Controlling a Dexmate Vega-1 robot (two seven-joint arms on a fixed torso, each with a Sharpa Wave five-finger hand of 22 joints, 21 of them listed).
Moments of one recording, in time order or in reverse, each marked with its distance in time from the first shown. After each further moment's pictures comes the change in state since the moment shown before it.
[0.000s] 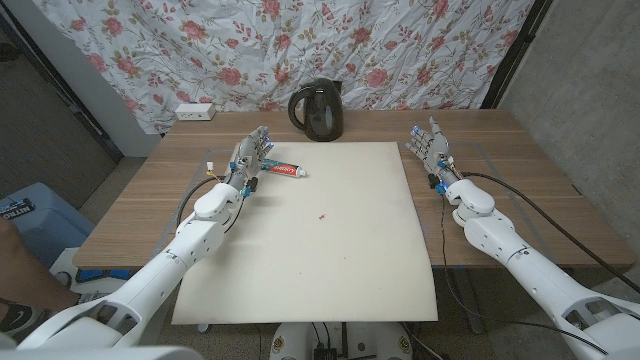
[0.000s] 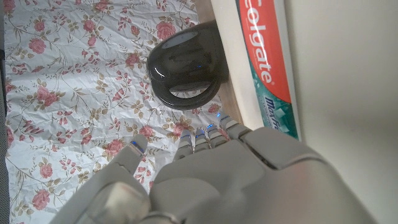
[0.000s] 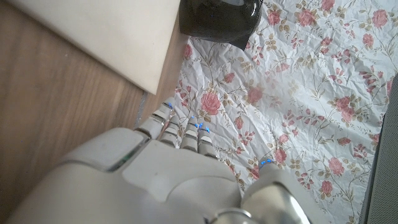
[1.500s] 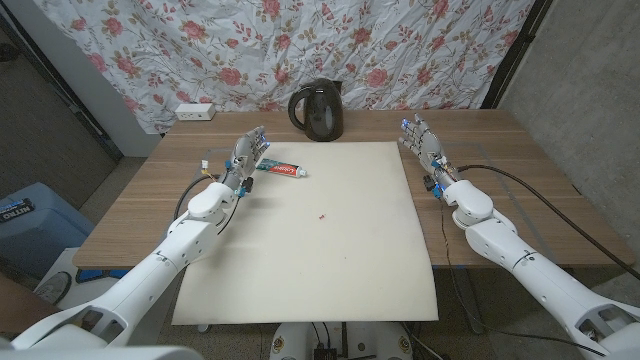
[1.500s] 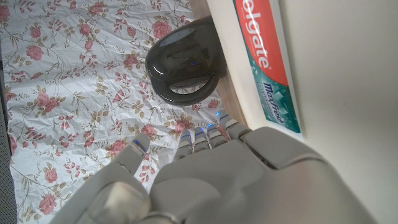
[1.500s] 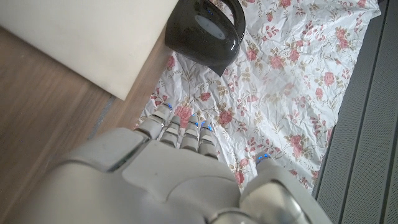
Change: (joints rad) left arm 0.026 0.047 -0.008 -0.070 0.026 0.038 0.039; left_hand 0.004 0.004 0.013 -0.011 0.000 0.009 -0.009 0.004 0.000 0.025 -0.018 0.000 0.000 0.020 -0.009 0.004 0.000 0.011 0.000 0.006 0.000; right arm -0.040 -0.065 -0.043 -0.100 -0.202 0.101 -0.053; right_hand 0.038 0.022 0.025 -0.017 0.008 0.025 -0.021 0.008 0.000 0.014 -0.018 0.004 0.000 0.002 -0.020 0.007 -0.012 -0.015 -0.018 0.003 0.000
